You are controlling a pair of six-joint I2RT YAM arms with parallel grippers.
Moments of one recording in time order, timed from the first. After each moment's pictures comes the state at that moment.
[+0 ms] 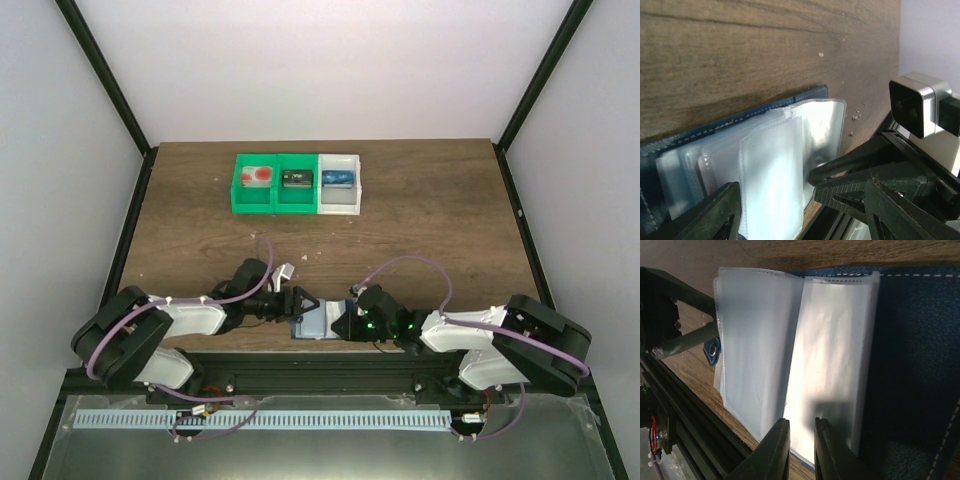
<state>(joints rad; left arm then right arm) -0.68 1.40 0.35 0.38 0.61 -0.94 1.00 1.31 0.31 0.25 -0.19 0.98</state>
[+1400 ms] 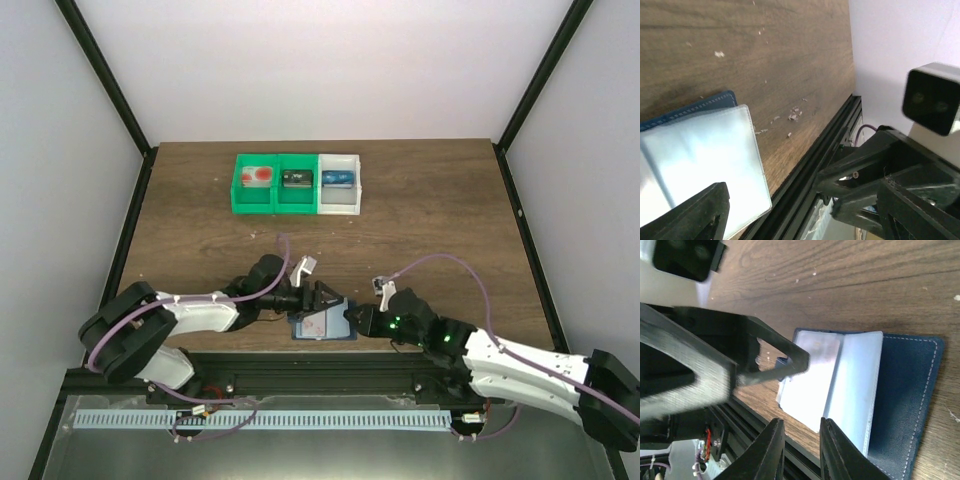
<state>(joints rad) -0.82 1.47 0.46 0.52 0.62 -1.07 1.00 0.77 0.24 0.03 -0.06 1.00</state>
